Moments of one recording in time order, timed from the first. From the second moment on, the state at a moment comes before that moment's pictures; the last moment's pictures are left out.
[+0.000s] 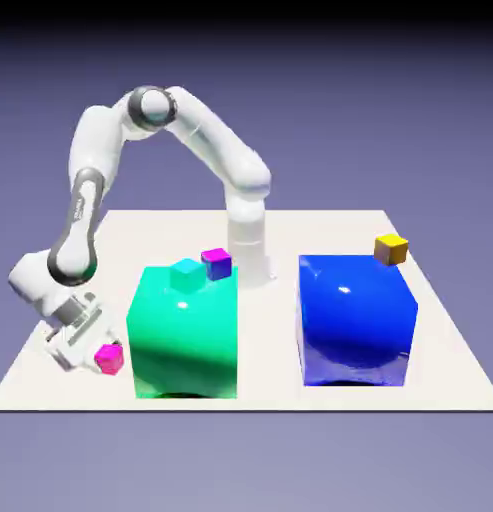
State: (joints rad) arm -1.41 0.81 0.60 -1.98 0.20 2.23 1.58
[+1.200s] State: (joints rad) arm -0.65 -0.34 1.06 -2.20 0.86 1.49 1.53
